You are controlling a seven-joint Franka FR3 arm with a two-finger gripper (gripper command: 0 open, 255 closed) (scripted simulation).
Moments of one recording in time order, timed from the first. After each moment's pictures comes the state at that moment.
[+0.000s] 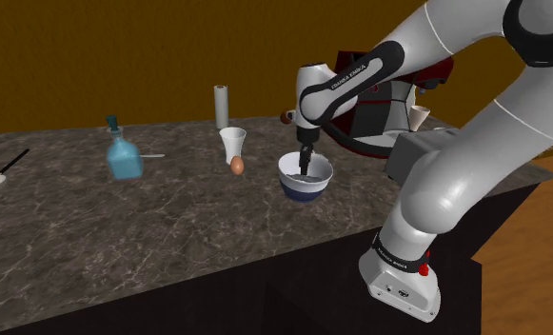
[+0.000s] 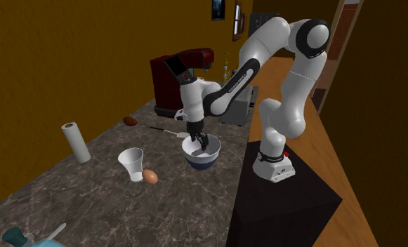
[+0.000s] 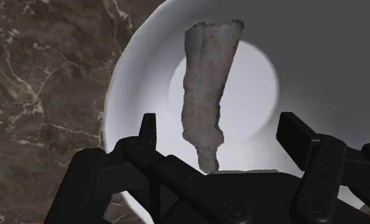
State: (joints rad) arm 0.02 -0.32 -0.24 -2.68 -0.16 2.27 -0.49
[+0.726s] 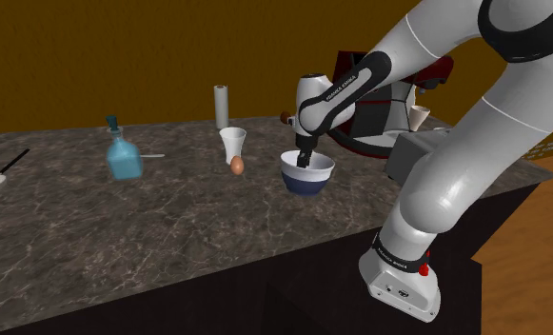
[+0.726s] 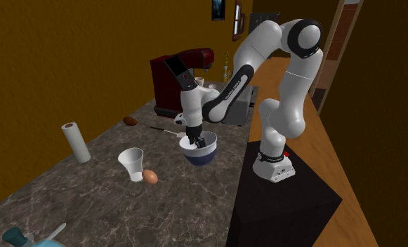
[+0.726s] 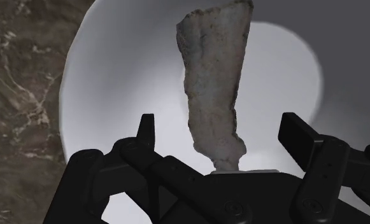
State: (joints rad) arm 0.01 -0.23 -0.25 -2.71 -0.16 2.41 -0.45
